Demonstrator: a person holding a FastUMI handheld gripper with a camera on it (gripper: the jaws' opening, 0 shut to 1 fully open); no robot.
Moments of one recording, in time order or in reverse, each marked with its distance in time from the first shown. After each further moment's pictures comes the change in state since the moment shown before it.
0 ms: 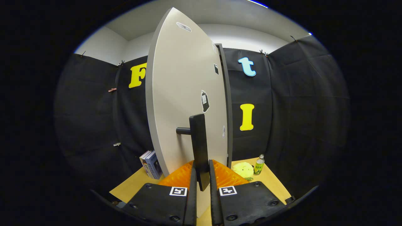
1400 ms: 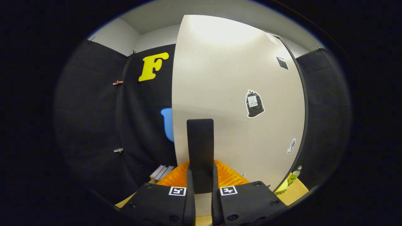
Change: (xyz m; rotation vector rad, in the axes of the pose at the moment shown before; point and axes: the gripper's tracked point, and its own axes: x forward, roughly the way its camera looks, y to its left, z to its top) arm 0.159 0.190 -0.007 -0.052 -0.038 0.066
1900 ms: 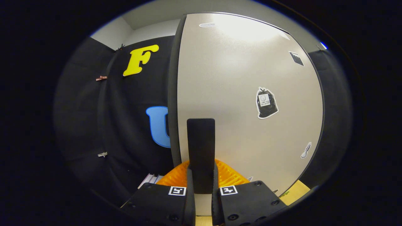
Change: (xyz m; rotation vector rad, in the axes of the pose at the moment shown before) arm 0.093 0.004 -0.004 -0.010 0.010 -0.122
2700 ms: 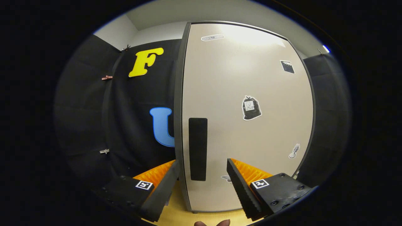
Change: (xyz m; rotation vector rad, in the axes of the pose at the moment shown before) arm -0.024 -0.007 0.004 -0.028 -0.023 -0.018
